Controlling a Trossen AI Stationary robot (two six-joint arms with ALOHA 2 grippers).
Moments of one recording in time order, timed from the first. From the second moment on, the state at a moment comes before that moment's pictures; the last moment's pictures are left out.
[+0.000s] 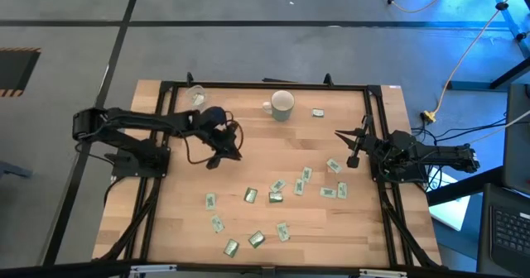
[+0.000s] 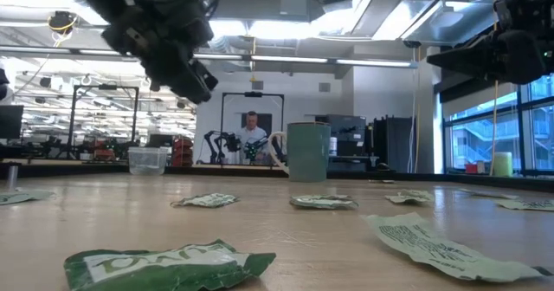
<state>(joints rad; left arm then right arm) 0.27 1.28 0.63 -0.07 0.55 0.23 -0.01 0.00 0.02 0.06 0.33 -0.42</state>
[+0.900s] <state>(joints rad) 0.26 1.28 0.54 0.28 0.54 0.28 -0.03 0.10 0.11 0.19 0.41 -0.11</state>
